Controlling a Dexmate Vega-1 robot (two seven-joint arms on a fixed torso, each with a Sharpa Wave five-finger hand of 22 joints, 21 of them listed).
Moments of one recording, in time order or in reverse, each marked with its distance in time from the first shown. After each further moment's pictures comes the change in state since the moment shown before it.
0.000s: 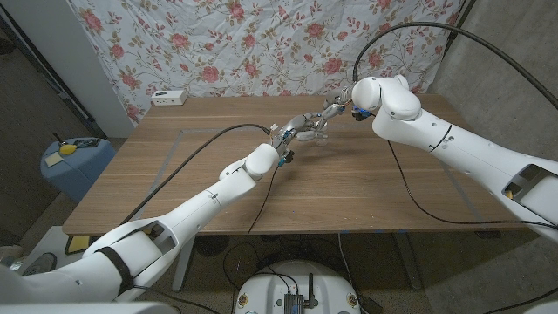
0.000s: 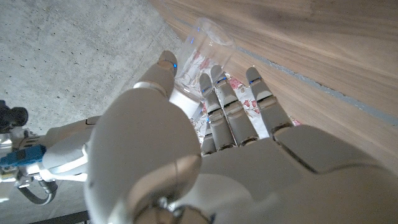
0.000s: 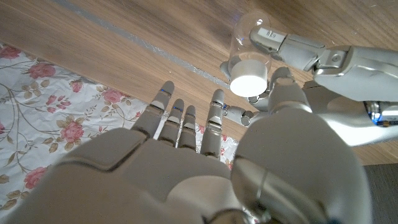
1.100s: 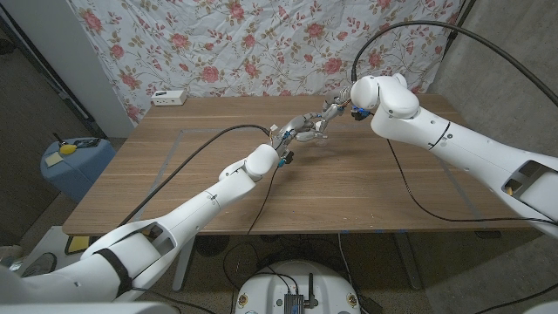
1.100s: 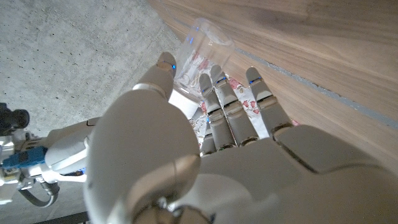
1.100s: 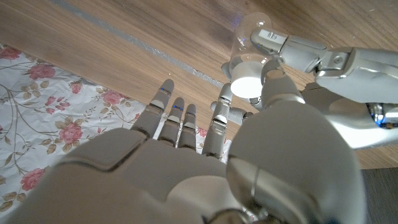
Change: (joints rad) left arm 0.009 0.007 -0.002 -0.015 0.001 0.013 0.003; left_hand -0.019 0.006 0.000 0.000 -0.003 -0.003 -0.003 0.000 0.000 -0.002 -0.002 -0.002 0.000 0.000 0.000 0.000 0.000 0.000 0.000 0.000 0.000; right arm 0.017 -0.001 -0.024 0.004 0.004 -0.012 0.000; right_hand 0.088 0.009 0.045 0.015 0.000 0.126 -0.059 0.063 -0.004 0.003 -0.017 0.015 0.000 0.006 -0.017 0.016 0.003 0.009 -0.009 0.012 0.000
